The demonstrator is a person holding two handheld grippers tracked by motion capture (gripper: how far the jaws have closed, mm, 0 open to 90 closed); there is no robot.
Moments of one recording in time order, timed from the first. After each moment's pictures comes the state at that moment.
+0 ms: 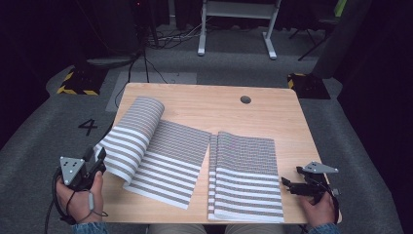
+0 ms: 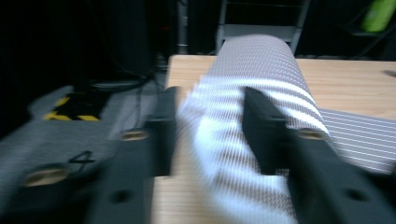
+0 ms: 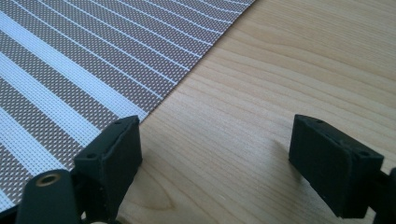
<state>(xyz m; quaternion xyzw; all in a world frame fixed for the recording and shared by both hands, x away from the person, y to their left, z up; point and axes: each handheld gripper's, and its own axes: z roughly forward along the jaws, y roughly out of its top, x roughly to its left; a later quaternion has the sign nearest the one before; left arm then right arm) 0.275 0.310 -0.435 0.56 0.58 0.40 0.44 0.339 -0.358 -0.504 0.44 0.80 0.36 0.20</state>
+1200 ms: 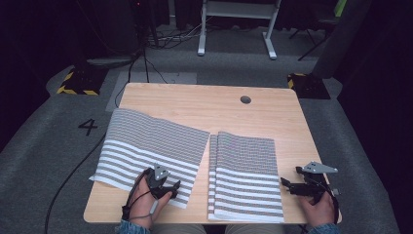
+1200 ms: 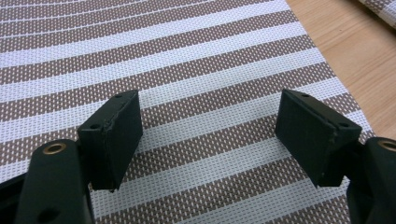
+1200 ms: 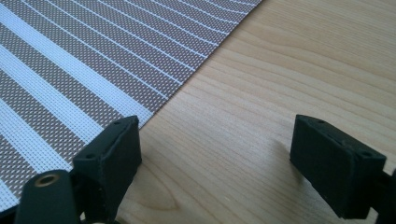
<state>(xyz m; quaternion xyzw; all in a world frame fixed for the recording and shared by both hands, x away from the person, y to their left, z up) 0.305 0.155 -0.500 0.81 0.46 0.17 0.33 0.339 -0.357 -0.504 0.43 0.81 0.36 0.19</state>
